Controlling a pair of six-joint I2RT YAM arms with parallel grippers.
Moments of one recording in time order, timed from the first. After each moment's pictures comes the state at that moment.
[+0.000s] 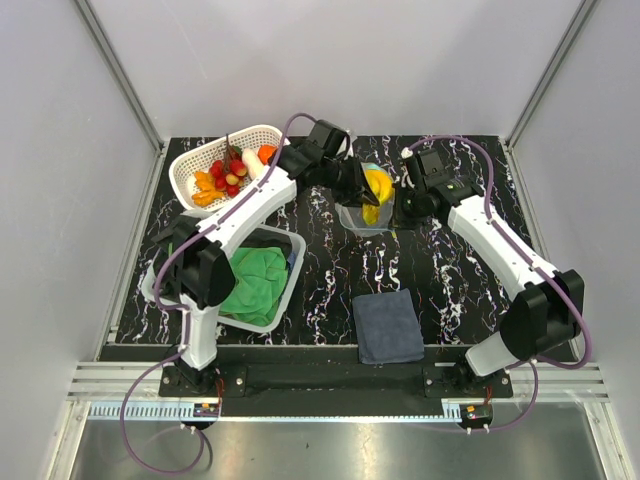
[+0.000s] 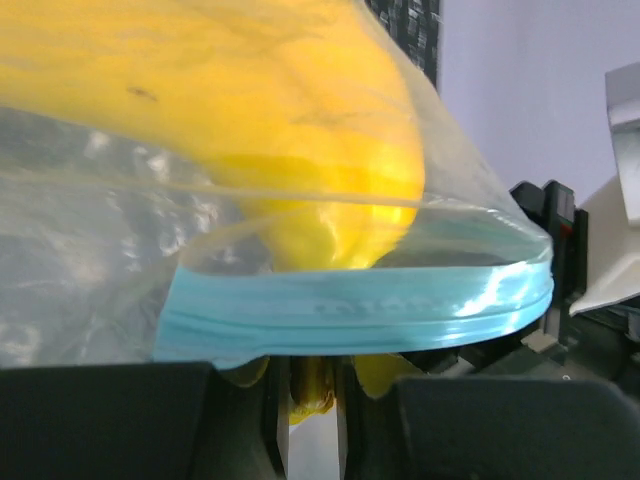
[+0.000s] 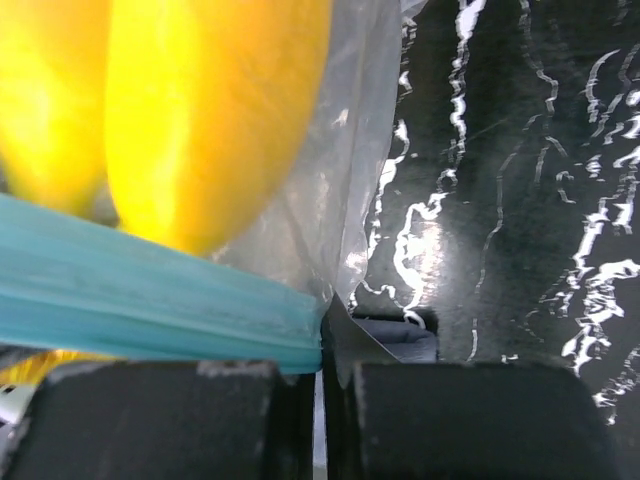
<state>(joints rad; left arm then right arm) -0.66 2.01 2.02 -0.78 0.41 -0.83 0.40 1.52 1.37 -0.81 -0.09 0.40</state>
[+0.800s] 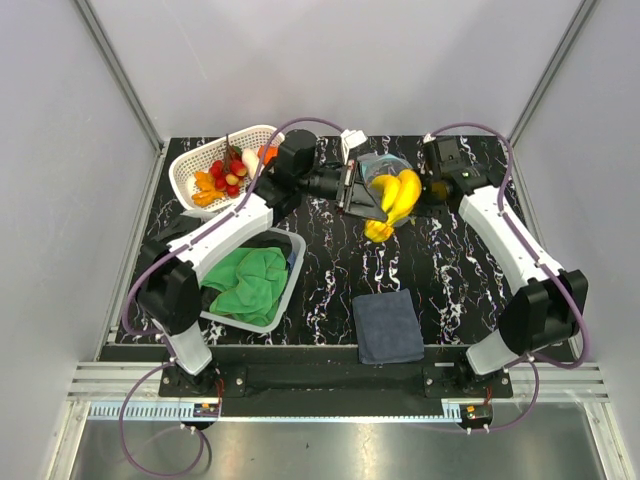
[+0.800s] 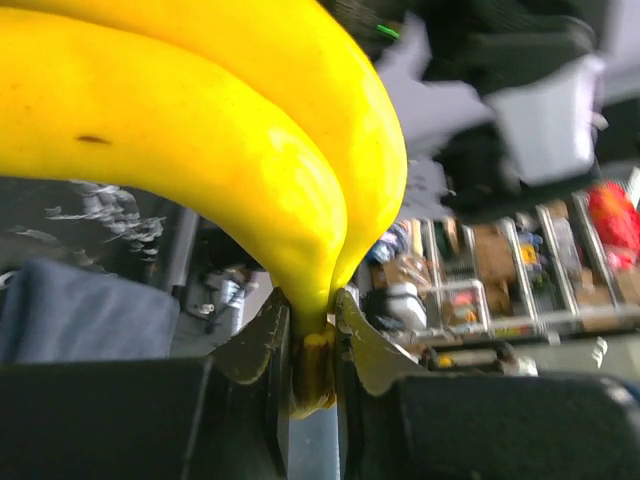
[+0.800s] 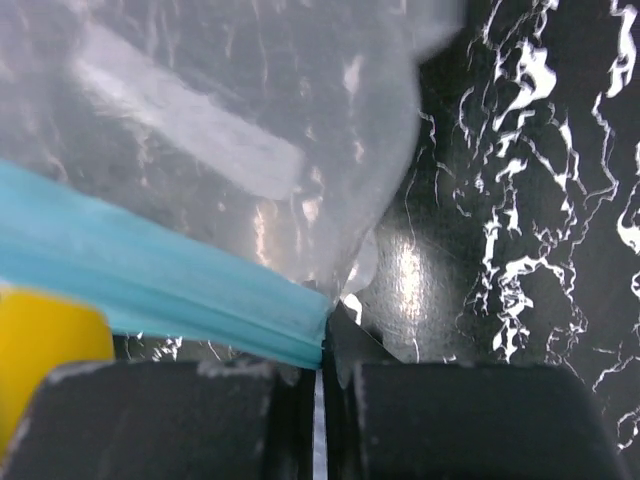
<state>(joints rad) -0.65 1.73 1.53 -0.01 1.10 -0.90 0.31 1.54 1.45 -0.87 0.02 0.39</state>
